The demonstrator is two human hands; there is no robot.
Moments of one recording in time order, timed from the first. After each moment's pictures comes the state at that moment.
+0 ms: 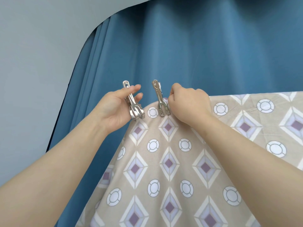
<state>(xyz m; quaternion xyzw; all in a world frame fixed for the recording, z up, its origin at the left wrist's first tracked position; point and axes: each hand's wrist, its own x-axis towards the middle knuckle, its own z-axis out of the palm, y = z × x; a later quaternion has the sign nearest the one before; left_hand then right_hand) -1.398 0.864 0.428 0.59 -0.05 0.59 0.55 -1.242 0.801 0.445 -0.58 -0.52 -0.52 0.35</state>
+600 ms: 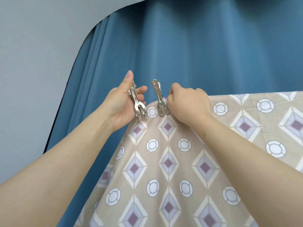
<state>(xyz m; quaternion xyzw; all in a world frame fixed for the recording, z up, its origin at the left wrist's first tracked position) -1.383 0.862 0.433 0.60 -0.06 0.61 0.52 -1.237 0.811 0.445 -0.57 -0.51 -0.54 0.35</state>
